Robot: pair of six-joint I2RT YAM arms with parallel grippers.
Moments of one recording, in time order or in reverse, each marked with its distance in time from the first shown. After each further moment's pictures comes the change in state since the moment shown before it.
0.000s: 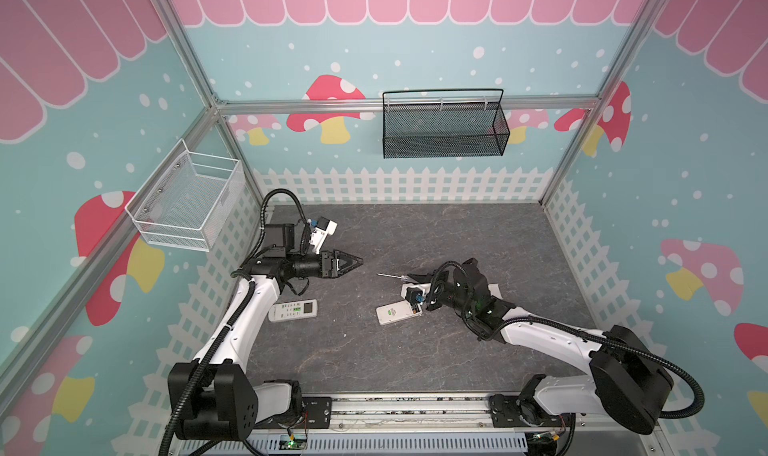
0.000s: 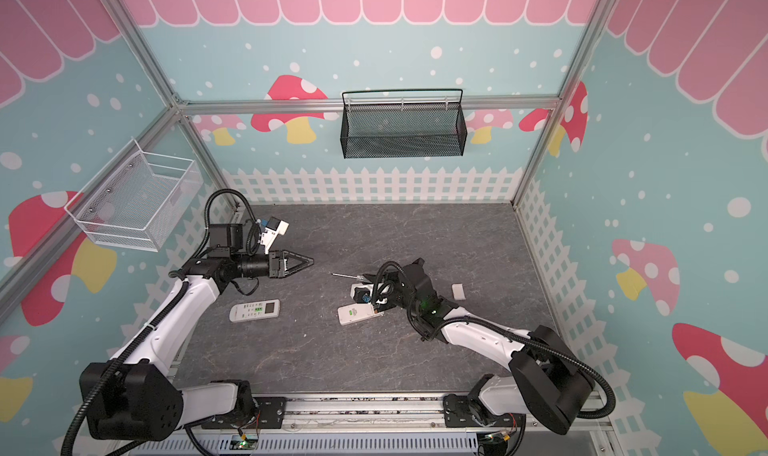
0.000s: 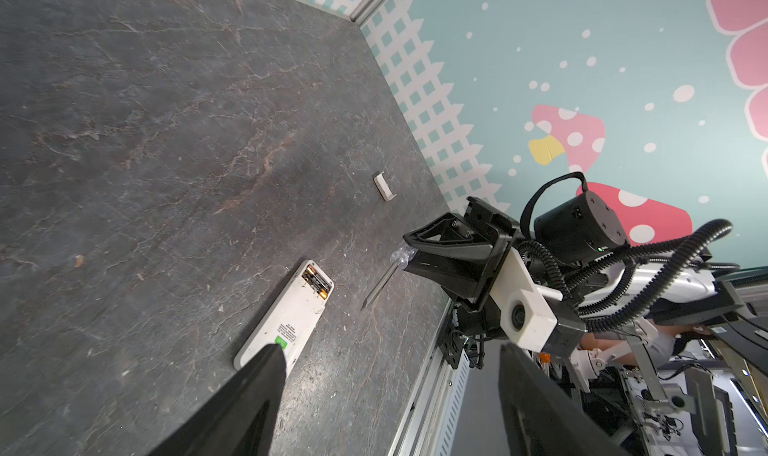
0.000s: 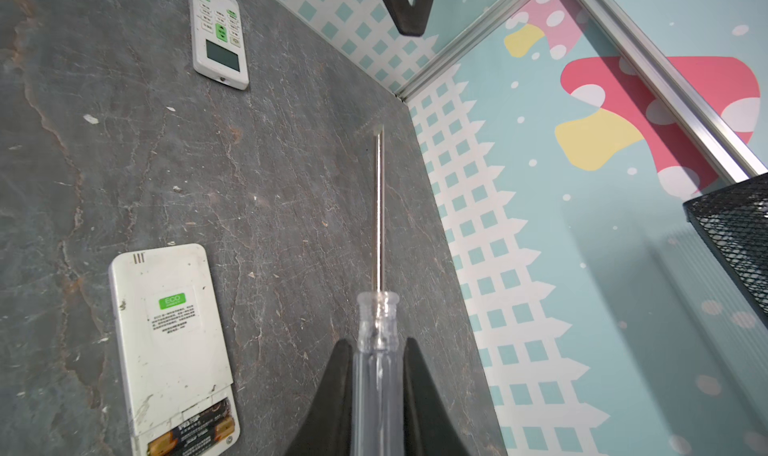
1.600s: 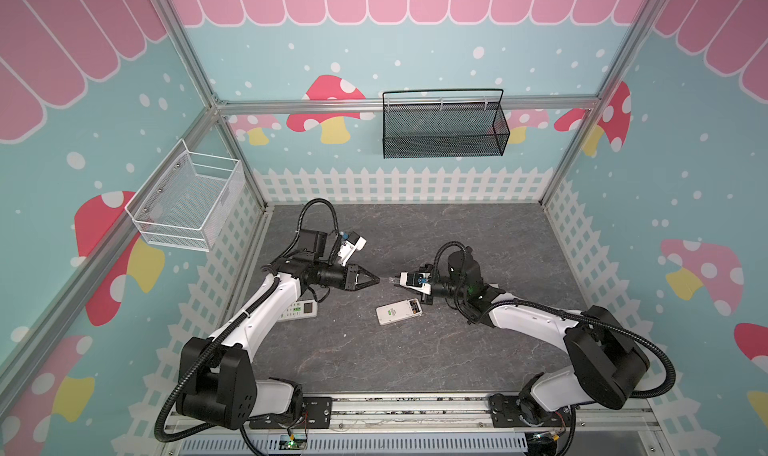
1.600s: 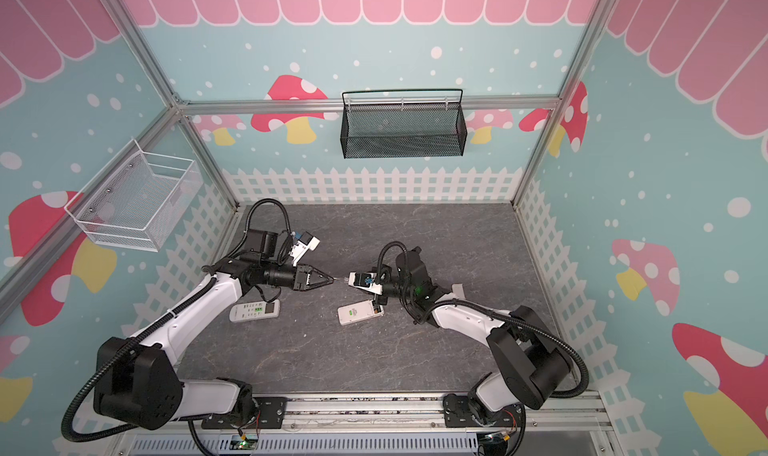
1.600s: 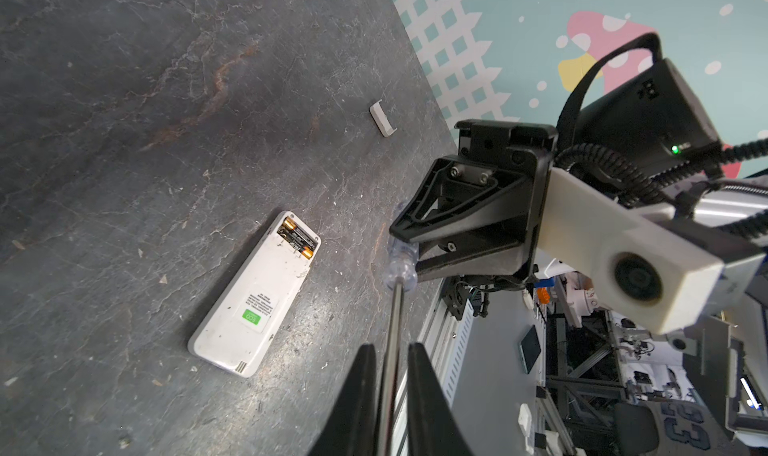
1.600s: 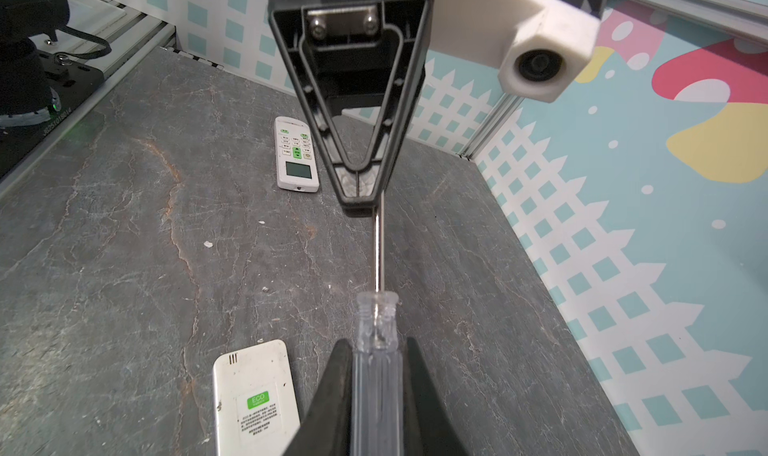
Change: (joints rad) left arm -0.192 0.074 -0.034 -0.005 -0.106 0.025; right arm -0.066 0.155 0.102 0.062 -0.342 0.277
